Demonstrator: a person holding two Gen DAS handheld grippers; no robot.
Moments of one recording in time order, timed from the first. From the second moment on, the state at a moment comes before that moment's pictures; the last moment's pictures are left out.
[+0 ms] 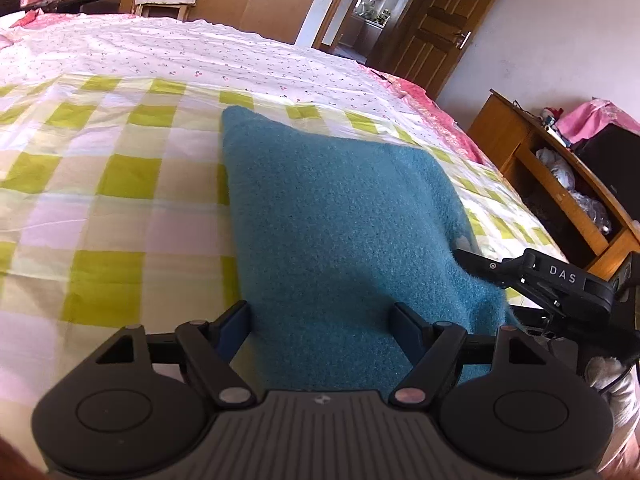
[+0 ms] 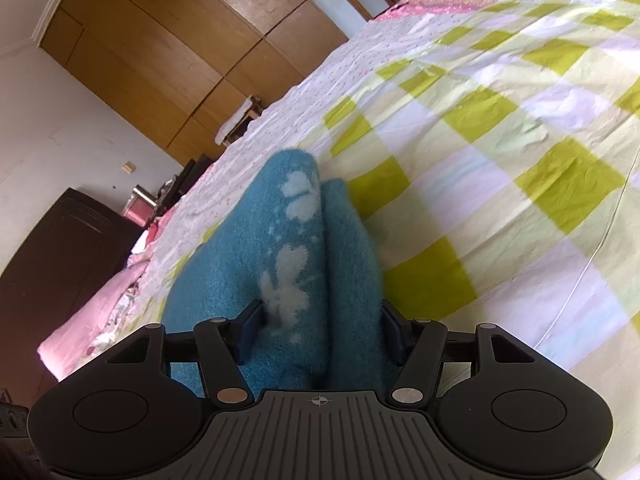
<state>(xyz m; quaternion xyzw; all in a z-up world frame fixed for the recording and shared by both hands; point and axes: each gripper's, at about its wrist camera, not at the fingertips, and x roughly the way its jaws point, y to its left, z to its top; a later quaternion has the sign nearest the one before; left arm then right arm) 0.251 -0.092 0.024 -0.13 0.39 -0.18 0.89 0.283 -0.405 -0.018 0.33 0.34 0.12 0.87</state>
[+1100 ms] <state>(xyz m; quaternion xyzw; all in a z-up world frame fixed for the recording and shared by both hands) 0.183 -0.087 0.057 -0.02 0.30 -0.17 0.94 0.199 -0.362 0.025 0.28 0.34 0.16 0.89</state>
